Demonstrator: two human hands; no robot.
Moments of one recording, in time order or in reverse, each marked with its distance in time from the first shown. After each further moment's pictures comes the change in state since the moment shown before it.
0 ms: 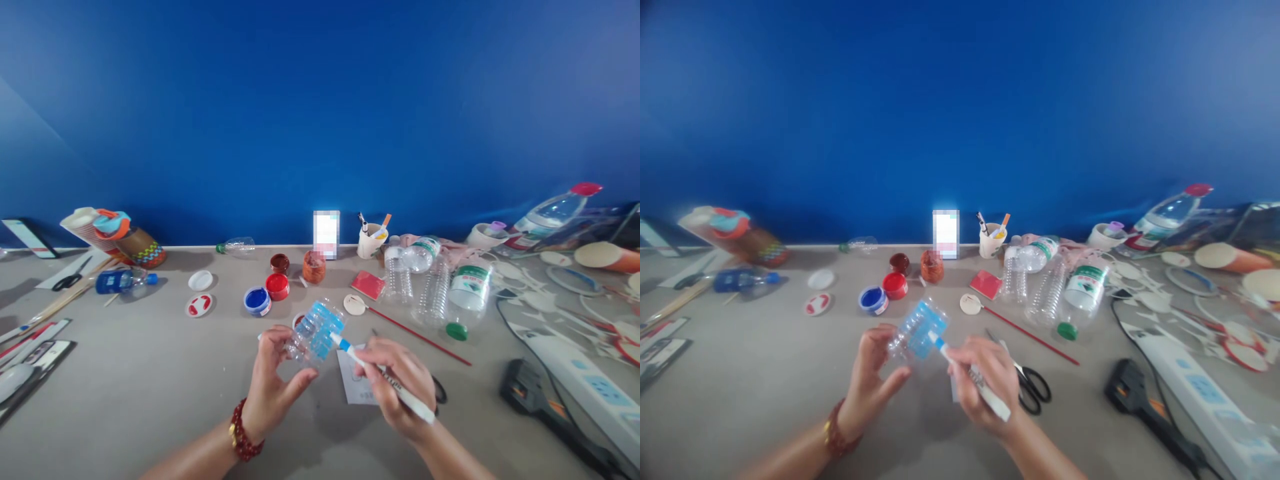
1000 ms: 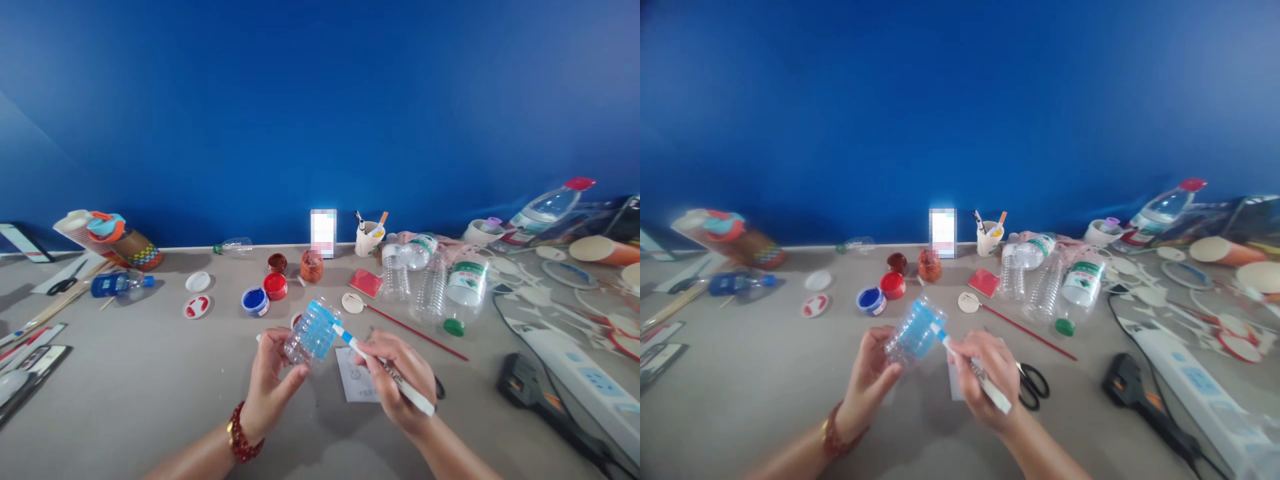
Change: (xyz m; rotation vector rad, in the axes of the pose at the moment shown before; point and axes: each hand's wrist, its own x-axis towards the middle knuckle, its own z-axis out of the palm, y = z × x) left_hand 0.000 0.006 0.003 -0.271 -0.064 -0.164; right_hand 0.000 0.001 -0.001 0.069 0.021 0.054
